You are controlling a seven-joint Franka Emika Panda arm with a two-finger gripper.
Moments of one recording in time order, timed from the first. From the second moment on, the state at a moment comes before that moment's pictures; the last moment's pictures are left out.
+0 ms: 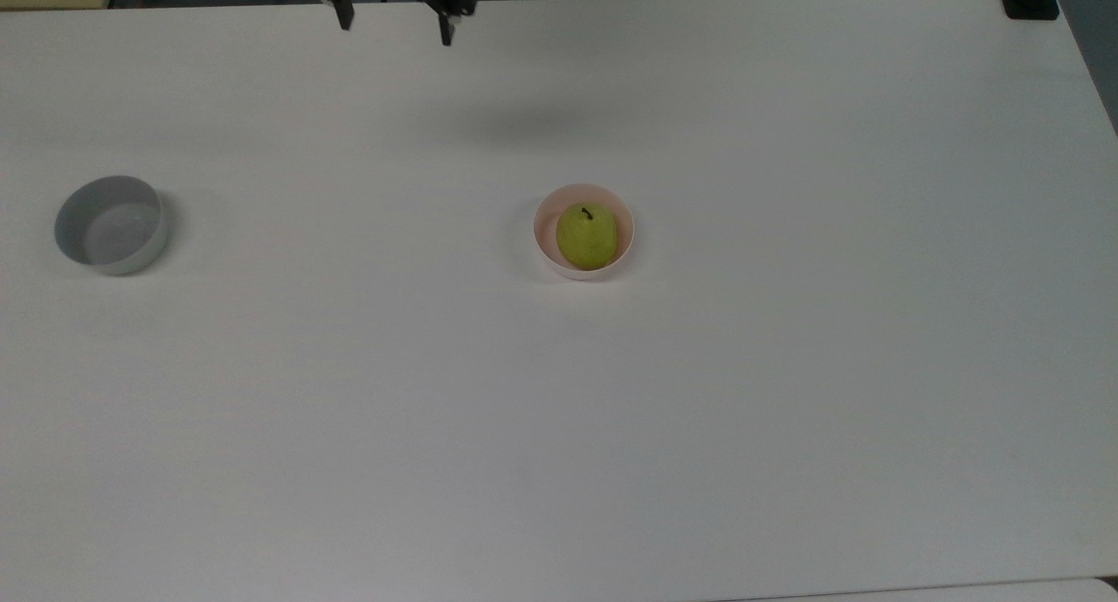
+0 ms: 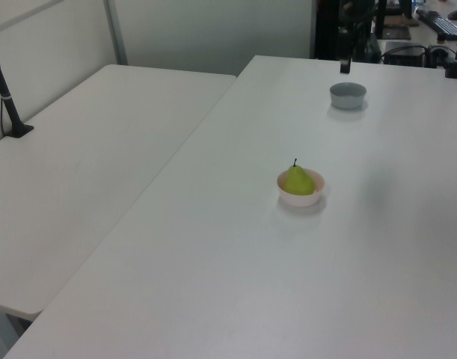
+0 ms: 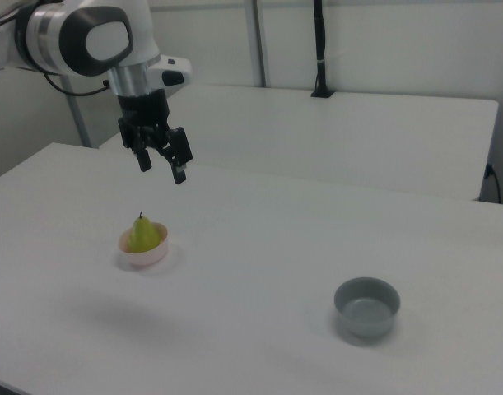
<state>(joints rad) -0.03 -0.04 -0.03 -1.74 -0.02 1.70 0.09</state>
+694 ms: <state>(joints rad) -0.08 -0.07 -0.07 -1.72 0.04 1.72 -0.23</state>
